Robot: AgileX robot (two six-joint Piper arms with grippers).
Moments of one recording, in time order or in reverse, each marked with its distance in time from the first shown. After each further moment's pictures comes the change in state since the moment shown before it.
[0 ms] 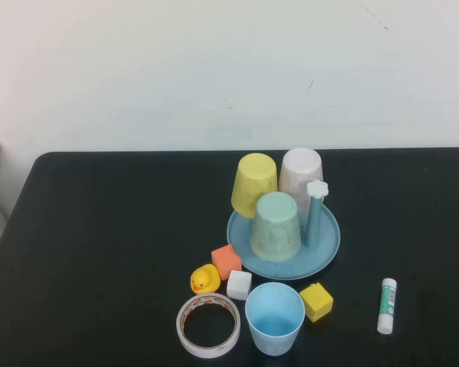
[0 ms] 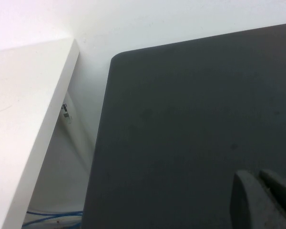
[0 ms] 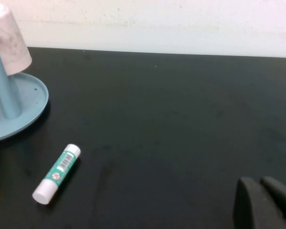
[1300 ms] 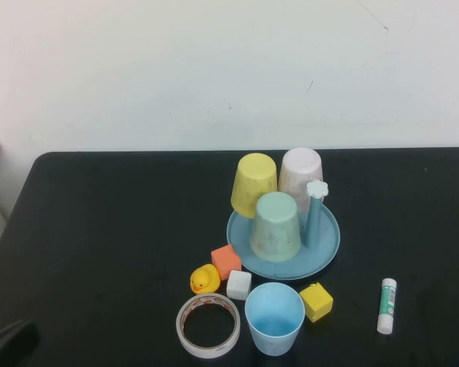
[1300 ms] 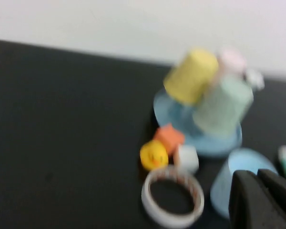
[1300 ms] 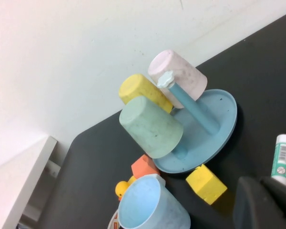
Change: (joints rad) right arm 0.000 0.000 0.006 1.008 0.067 -0.250; left arm 0.000 0.298 -0.311 -0.766 0.213 0.277
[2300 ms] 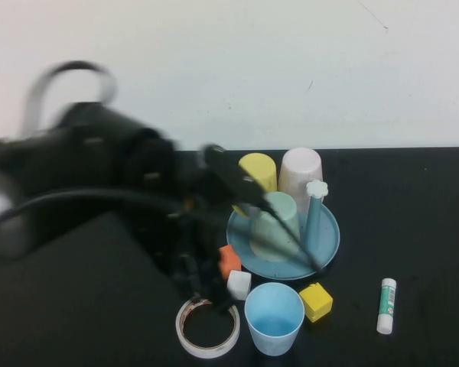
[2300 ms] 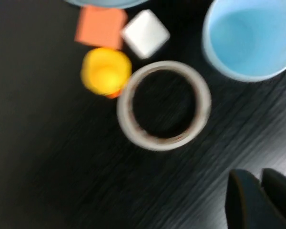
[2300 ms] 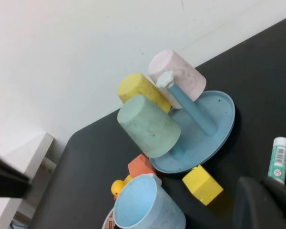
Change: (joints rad) right arm 0.000 0.000 0.000 0.000 0.000 -0.030; left arm -0.716 1.291 -0.975 0.875 0.433 -0.260
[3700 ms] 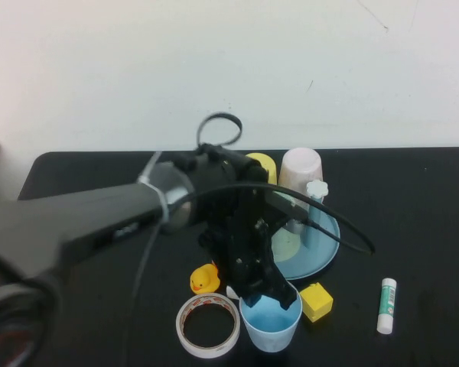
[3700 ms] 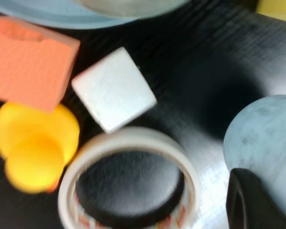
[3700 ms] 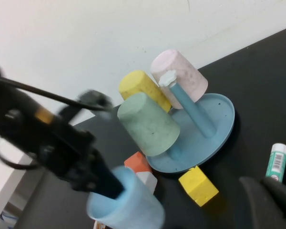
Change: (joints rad) right arm 0.000 0.000 0.000 0.019 0.004 -0.086; left arm -0.018 0.500 -0.277 -0.088 -0.024 -0.158
